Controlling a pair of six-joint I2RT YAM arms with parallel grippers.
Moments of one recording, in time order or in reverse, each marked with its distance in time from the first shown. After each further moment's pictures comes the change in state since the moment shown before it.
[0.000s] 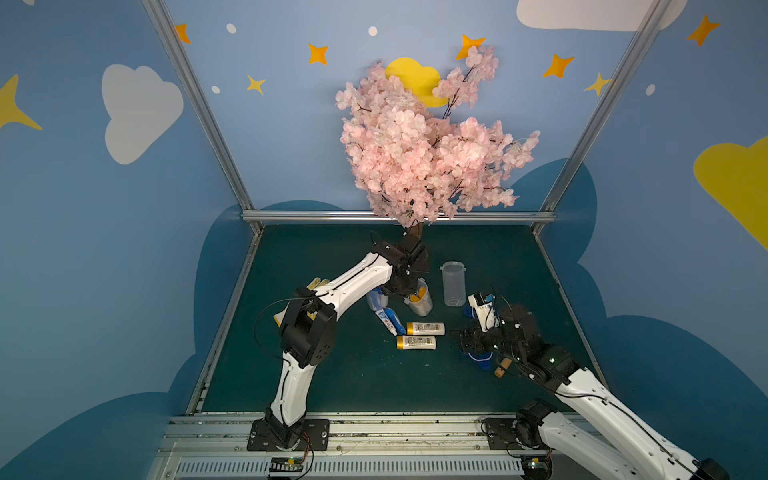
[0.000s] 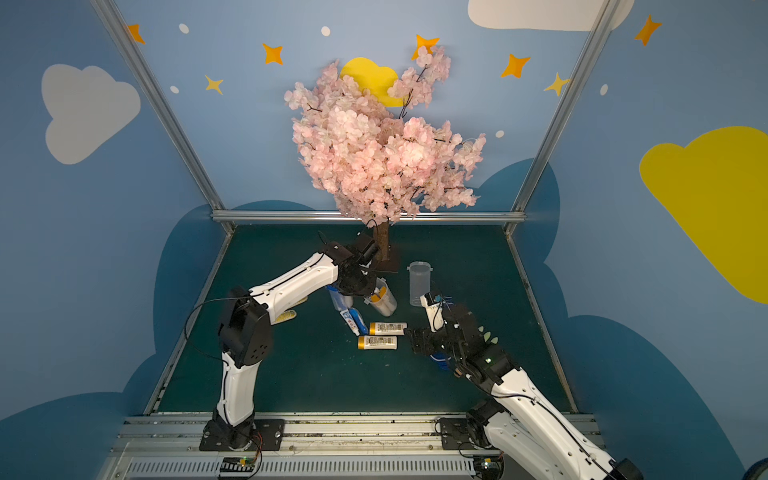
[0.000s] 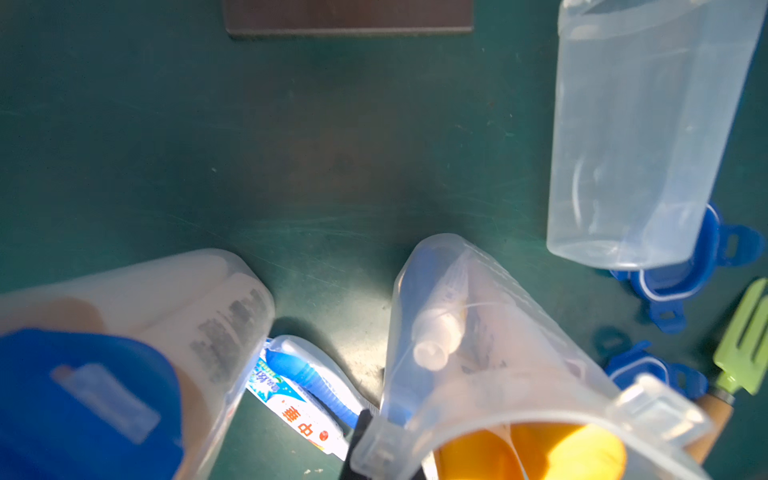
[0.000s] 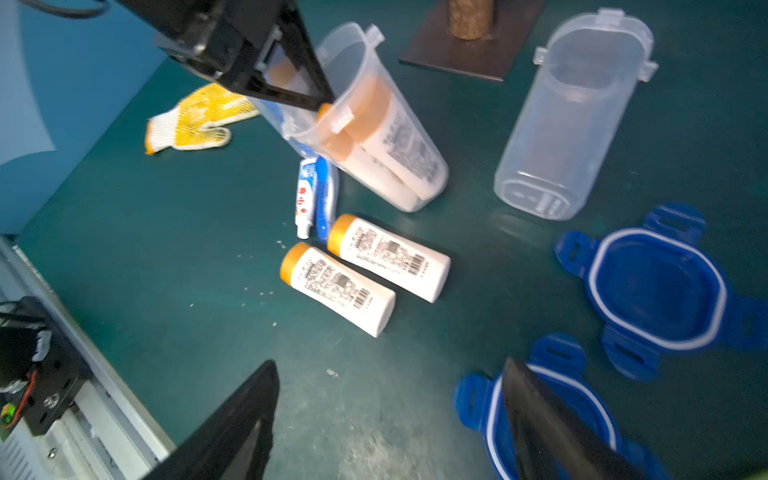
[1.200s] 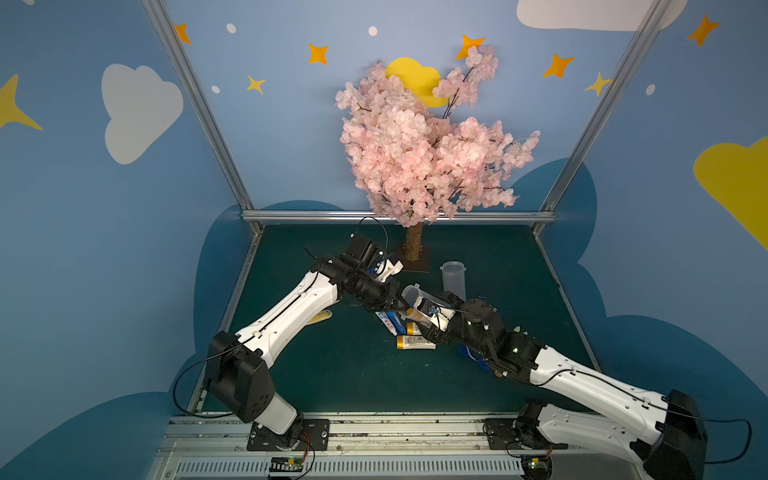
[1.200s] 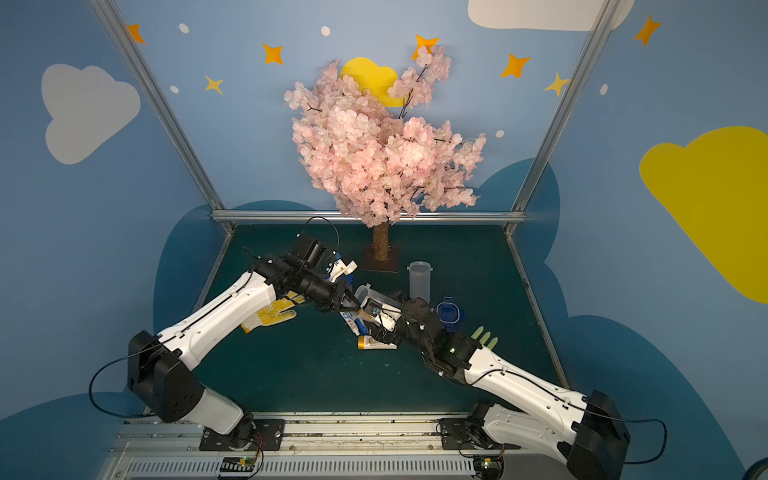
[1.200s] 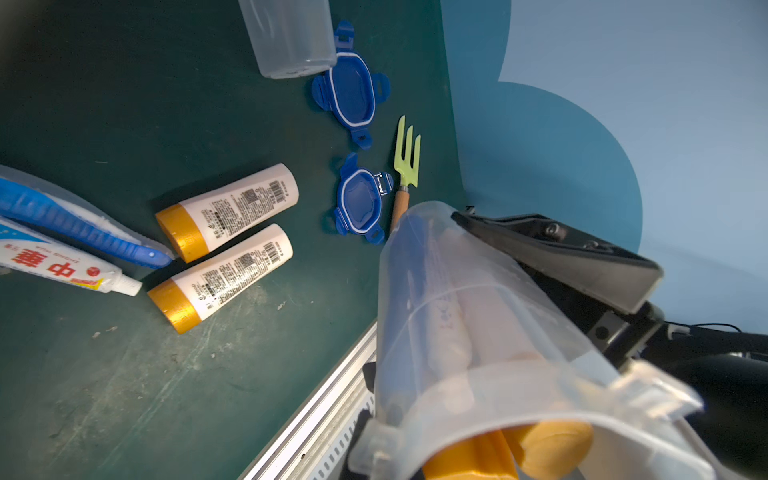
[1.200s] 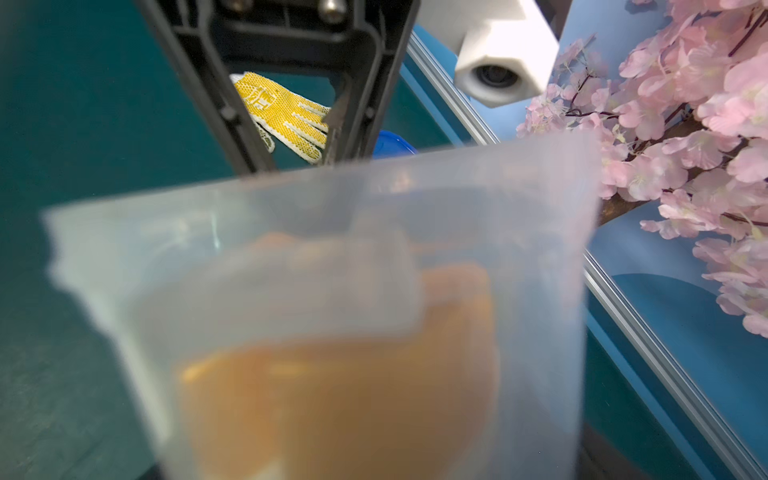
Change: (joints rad) left arm 0.126 -0.498 -0.428 0.147 0.739 0.053; right arm 0.352 0.298 0.157 0.346 0.291 -0.654
